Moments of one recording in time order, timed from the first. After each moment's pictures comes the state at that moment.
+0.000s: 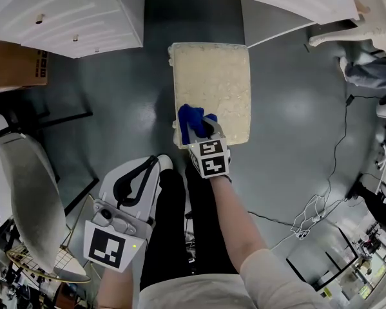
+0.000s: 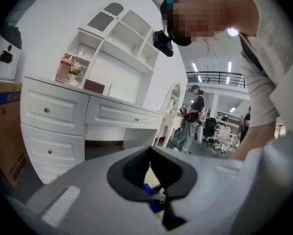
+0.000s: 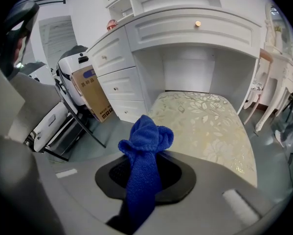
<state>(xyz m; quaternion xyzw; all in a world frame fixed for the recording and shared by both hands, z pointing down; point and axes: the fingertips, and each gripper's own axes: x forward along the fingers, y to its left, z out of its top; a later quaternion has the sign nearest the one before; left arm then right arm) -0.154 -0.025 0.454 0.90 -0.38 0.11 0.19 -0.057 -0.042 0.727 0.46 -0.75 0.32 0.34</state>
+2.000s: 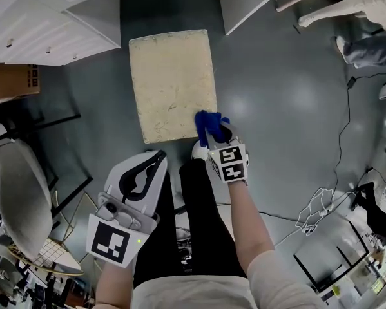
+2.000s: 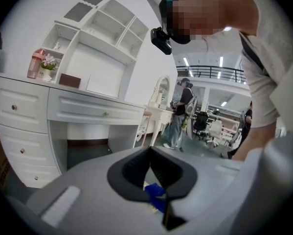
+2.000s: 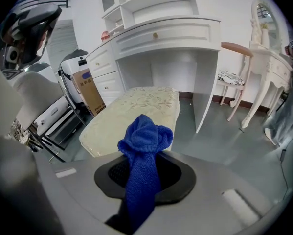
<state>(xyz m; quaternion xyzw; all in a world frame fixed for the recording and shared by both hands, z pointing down) 0.010 0.000 0.456 0.92 -0.33 0.14 0.18 0.130 0.019 0.732 0.47 -0.76 0.30 0.34</state>
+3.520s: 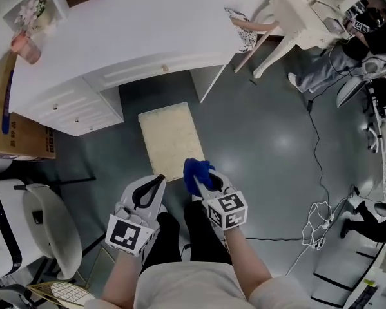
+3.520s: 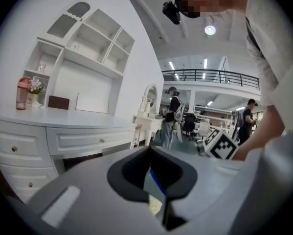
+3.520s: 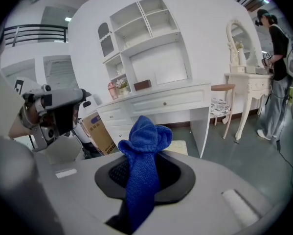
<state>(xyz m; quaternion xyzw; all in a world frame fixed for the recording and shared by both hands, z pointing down) -0.043 0.017 0.316 0.94 -0.29 0.11 0.14 0.059 0.037 0.438 0.54 -0.77 0.29 0.18</state>
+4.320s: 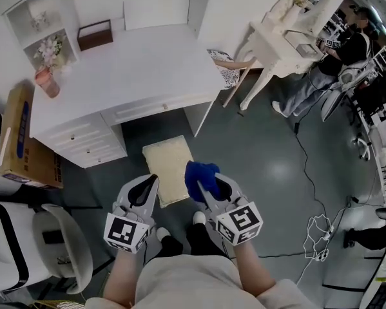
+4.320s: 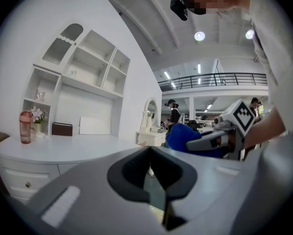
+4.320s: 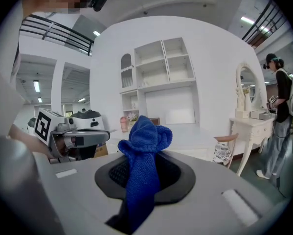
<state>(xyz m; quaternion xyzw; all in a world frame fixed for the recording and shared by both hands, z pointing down) -0.077 0.009 0.192 0.95 -0.30 0.05 0.04 0.038 0.043 0.210 0.57 -0.80 0.13 0.10</state>
